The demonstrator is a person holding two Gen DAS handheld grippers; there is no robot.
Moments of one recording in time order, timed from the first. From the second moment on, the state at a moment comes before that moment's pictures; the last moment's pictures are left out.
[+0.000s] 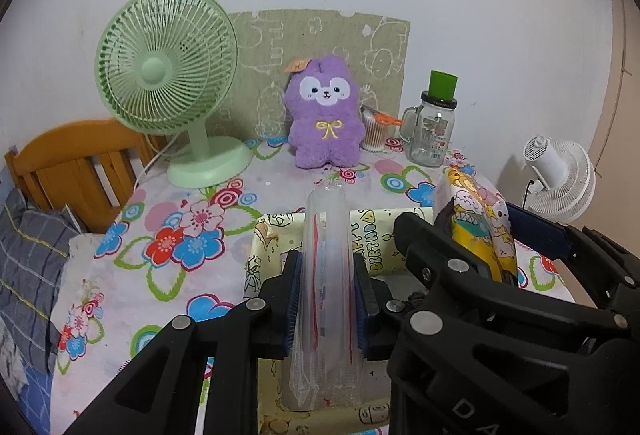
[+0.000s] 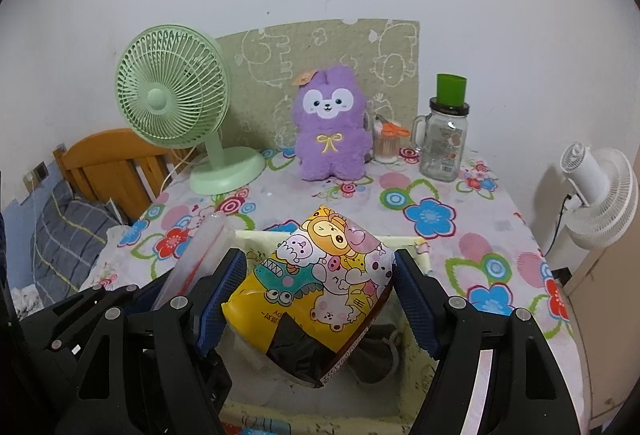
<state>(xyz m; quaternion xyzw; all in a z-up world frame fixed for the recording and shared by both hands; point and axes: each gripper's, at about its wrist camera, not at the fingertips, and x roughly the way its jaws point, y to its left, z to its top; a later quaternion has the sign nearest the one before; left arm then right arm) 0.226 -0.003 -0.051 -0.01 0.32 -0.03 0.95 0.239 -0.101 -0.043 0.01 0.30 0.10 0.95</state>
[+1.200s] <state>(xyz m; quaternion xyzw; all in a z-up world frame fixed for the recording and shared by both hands) 0.215 -0.004 -0.048 -0.01 0.32 -0.04 0.95 0.235 -0.094 -0.039 -0.02 0.29 0.10 0.95</state>
